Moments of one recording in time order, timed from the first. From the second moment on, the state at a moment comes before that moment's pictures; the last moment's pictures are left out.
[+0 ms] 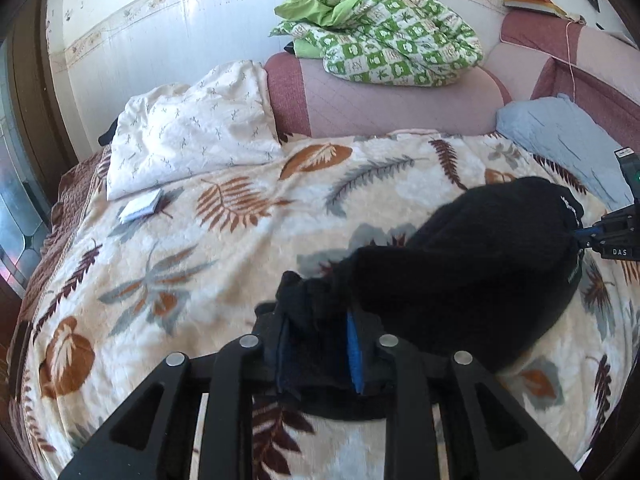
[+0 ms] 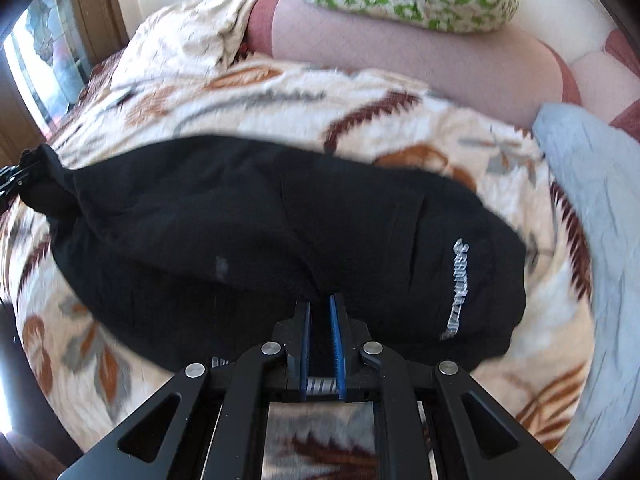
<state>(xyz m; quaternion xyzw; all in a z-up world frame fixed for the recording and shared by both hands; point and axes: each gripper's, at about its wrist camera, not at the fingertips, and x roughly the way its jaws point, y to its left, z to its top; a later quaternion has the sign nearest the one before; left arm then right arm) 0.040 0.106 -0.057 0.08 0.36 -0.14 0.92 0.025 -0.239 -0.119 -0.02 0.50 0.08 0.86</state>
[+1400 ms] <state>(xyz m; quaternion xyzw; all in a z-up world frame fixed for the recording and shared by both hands) -0.020 0.273 -0.105 -0.27 0.33 -0.09 0.90 0.060 0.097 -0.122 -0.11 0.50 0.28 0.81</state>
